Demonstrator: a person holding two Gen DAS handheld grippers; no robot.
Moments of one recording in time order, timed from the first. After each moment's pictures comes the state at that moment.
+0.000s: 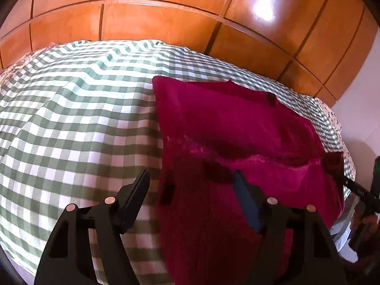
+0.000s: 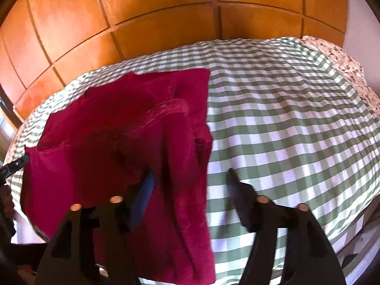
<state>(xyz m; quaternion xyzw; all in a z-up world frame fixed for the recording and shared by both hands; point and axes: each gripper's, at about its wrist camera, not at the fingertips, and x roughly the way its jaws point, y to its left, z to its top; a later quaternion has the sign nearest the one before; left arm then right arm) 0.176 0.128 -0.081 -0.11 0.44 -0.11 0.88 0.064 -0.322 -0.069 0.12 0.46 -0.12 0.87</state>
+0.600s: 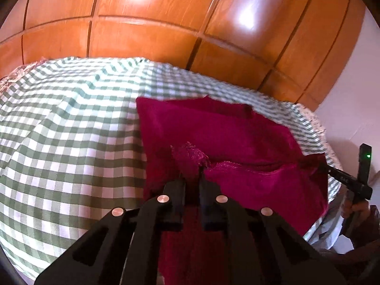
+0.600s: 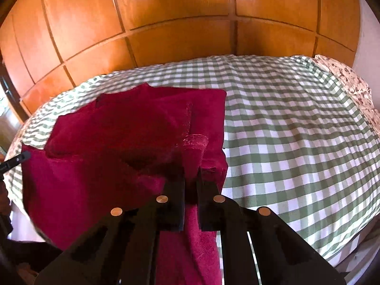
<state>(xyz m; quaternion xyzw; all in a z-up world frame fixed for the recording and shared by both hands) 0.153 0.132 -0.049 -0.12 0.39 -0.16 0.90 0.080 -0.310 -0.044 0.08 0.44 -0.08 0.89</state>
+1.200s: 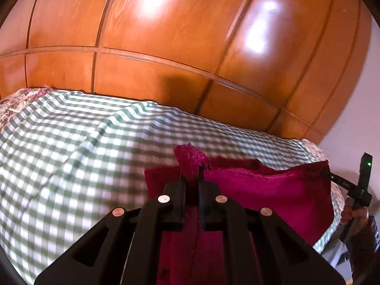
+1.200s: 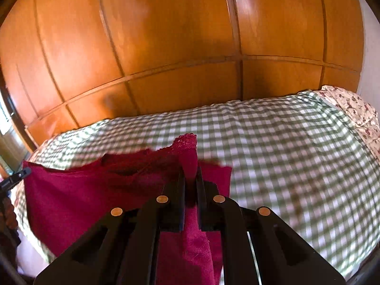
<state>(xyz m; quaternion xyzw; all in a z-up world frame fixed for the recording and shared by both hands) 0.243 0.149 0.002 -0.14 0.34 -0.12 0.92 0.186 -0.343 -0.001 0.10 0.38 -0.09 0.91</state>
